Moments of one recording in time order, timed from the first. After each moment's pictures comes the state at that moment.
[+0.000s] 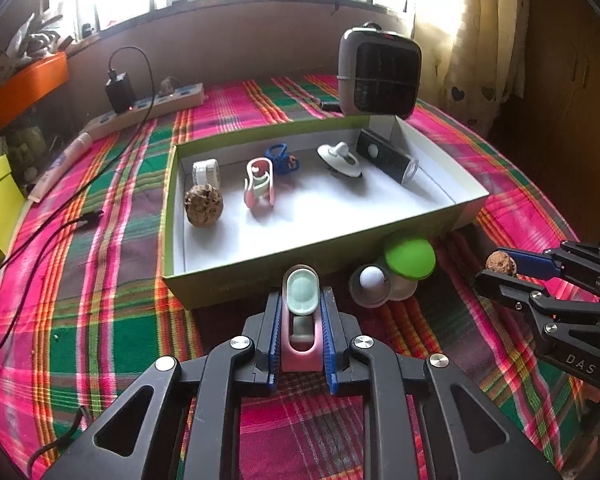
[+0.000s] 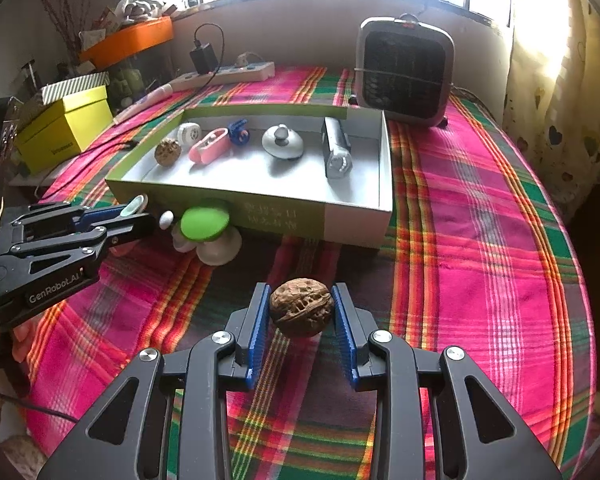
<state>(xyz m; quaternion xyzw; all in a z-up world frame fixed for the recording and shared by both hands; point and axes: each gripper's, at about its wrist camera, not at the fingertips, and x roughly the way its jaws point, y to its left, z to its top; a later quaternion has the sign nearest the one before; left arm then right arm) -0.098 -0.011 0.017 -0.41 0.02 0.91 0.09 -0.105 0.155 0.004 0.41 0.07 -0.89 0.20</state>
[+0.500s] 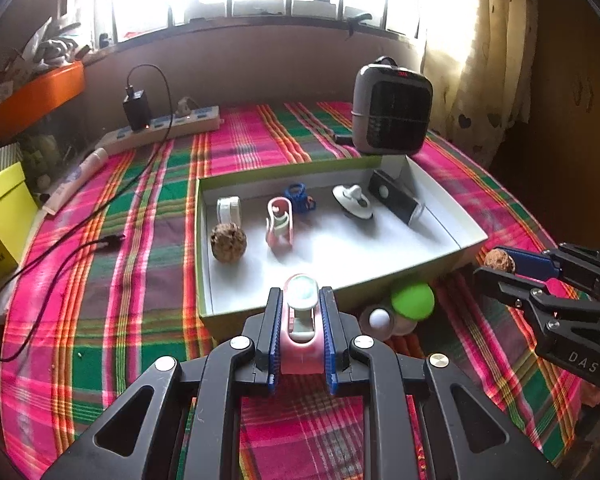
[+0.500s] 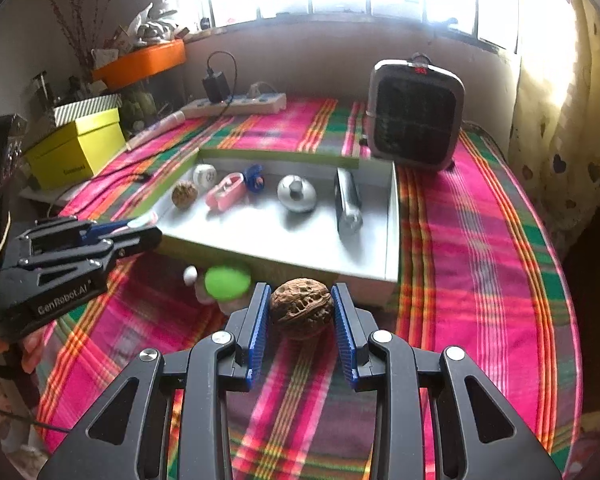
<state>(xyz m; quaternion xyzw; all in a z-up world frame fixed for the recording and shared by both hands) -0.103 -0.022 0.042 -0.38 0.01 0.92 0.07 -0.117 0.143 0.035 0.38 0.06 -0.90 0.21</state>
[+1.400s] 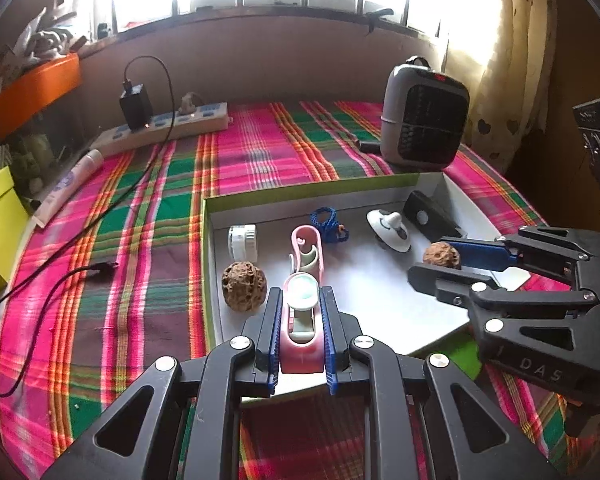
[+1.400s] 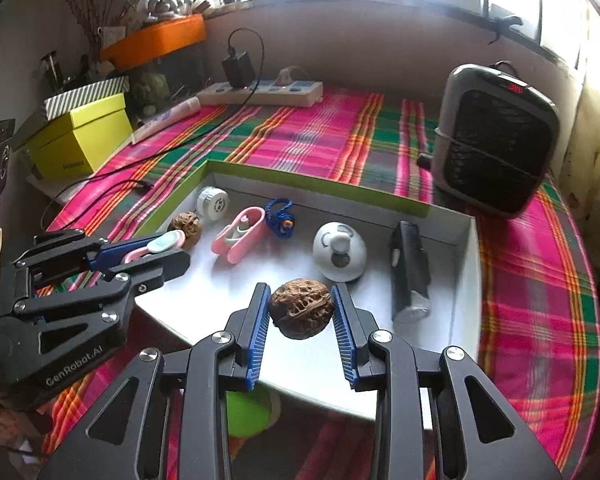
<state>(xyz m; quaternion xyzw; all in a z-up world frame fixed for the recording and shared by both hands) -0.156 -0.033 0.031 -0.40 0.00 0.92 0.06 -0.192 0.089 0.020 0.41 0.09 -0.87 0.27</state>
